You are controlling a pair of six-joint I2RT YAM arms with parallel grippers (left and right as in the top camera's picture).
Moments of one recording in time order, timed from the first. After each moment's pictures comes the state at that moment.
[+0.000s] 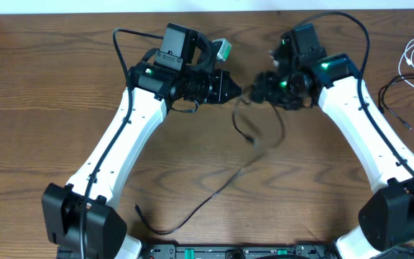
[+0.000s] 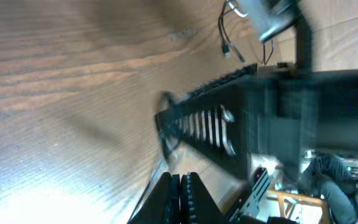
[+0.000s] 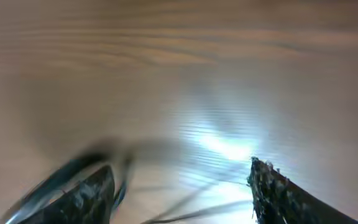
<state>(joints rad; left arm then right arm) -0.38 1.68 1.53 -0.78 0.70 -0.33 0.32 1.75 1.55 -1.02 -0.23 0.49</state>
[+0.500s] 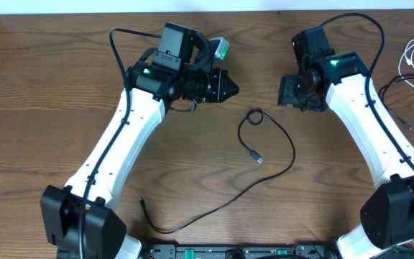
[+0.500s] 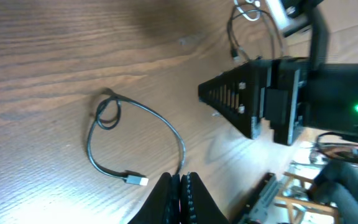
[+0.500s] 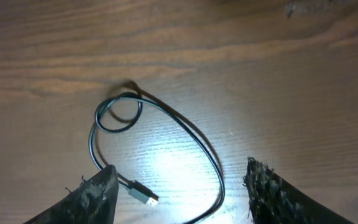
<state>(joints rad) -0.38 1.67 1.53 -0.78 0.66 -0.33 0.28 1.75 1.54 -1.07 0.02 0.46</state>
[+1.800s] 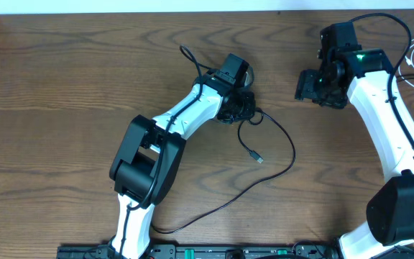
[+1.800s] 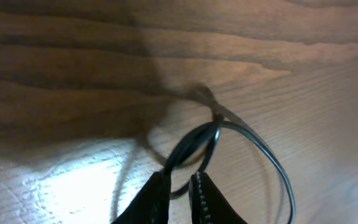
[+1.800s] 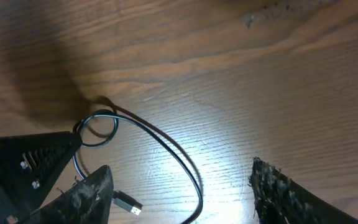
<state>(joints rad) -0.55 2.13 1.53 -0.58 0.38 -0.57 0.15 1.75 1.54 -1.07 -0.03 0.41</state>
